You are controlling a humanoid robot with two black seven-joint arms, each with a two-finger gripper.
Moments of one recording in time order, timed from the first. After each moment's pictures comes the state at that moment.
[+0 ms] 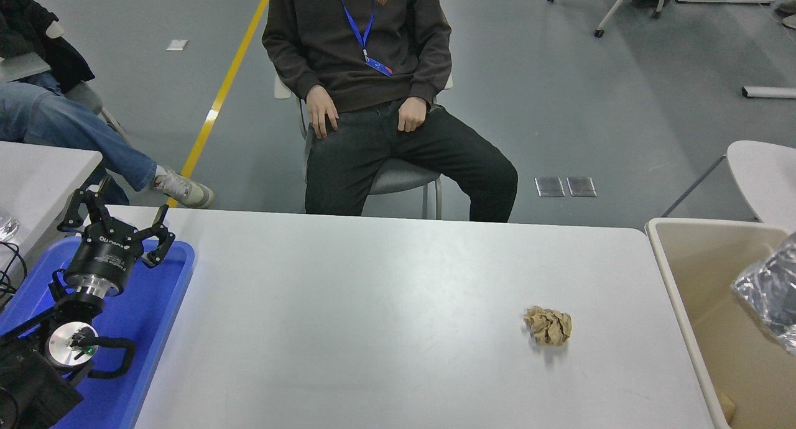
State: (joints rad) left arm -0.56 0.46 -0.60 -0.39 -0.23 -0.70 -0.59; right arm 0.55 -0.60 0.10 0.08 -0.62 0.19 0.37
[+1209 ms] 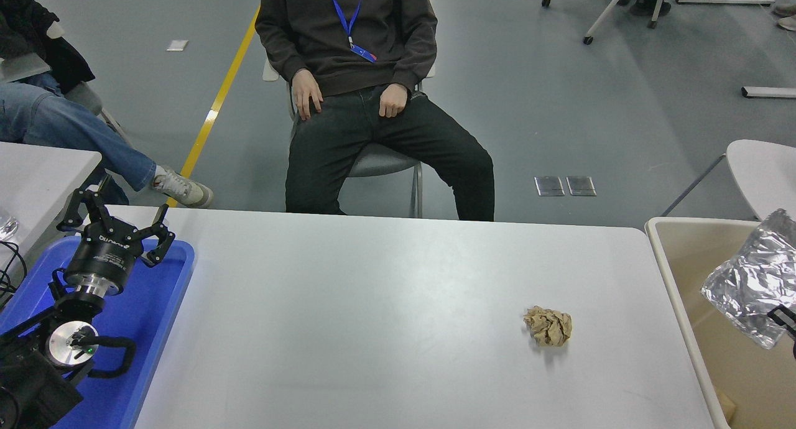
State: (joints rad) left arm -0.56 0.46 -0.60 -0.39 -0.23 -0.70 -0.59; right arm 0.55 -0.46 -0.03 -0.02 -0.62 -0.08 0.37
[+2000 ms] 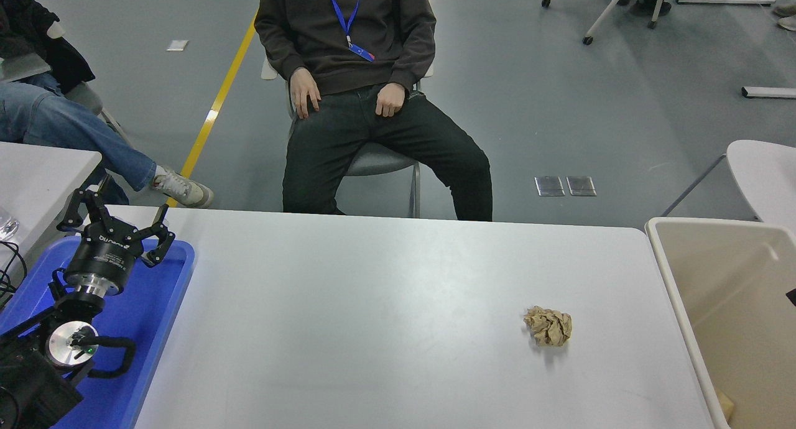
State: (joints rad) left arm -0.56 0.46 -0.60 -0.39 -0.23 -0.70 -0.59; right arm 0.55 -0.45 -0.05 -0.09 -0.43 -0.11 0.37
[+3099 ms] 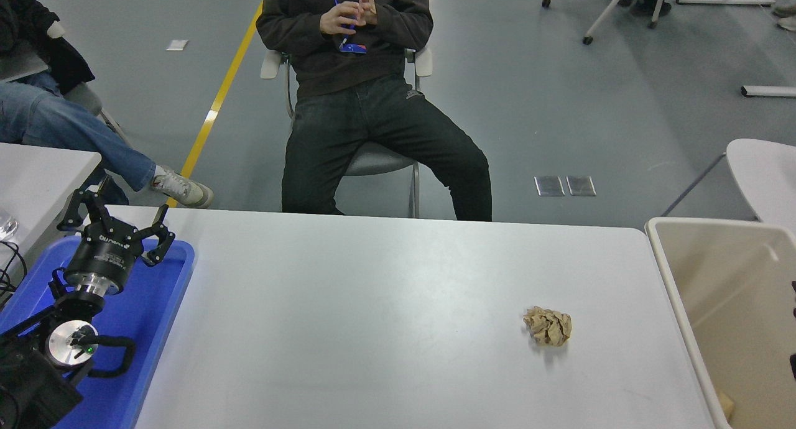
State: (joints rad) left arm -0.56 0.46 -0.60 -0.39 -0.23 -0.70 -0.59; right arm 0.47 -0.61 0.85 0.48 -0.37 -0.09 0.37
